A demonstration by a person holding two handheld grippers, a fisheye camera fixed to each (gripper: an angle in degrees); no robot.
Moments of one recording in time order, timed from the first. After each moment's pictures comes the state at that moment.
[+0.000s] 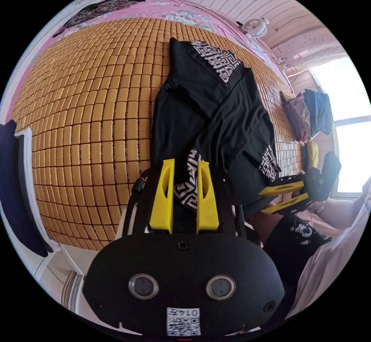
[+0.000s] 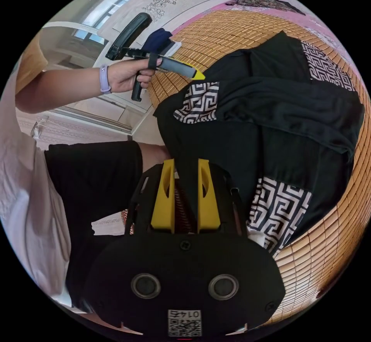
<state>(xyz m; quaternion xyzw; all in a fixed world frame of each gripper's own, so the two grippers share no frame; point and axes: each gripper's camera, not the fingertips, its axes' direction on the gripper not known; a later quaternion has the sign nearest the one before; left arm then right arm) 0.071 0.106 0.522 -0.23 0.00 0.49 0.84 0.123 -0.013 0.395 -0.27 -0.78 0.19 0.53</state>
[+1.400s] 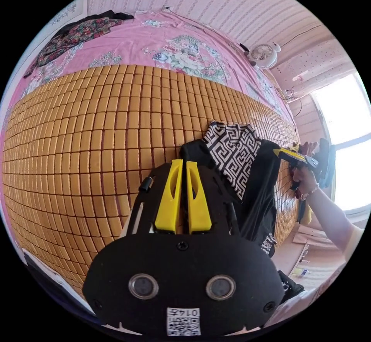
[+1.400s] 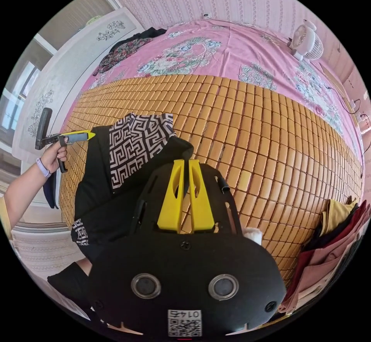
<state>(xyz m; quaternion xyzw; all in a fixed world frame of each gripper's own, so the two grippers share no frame) 0.189 -0.072 0.604 -0.18 0.05 0.50 0.84 0.220 0.045 0.739 -0.39 -0.50 0.39 0.67</state>
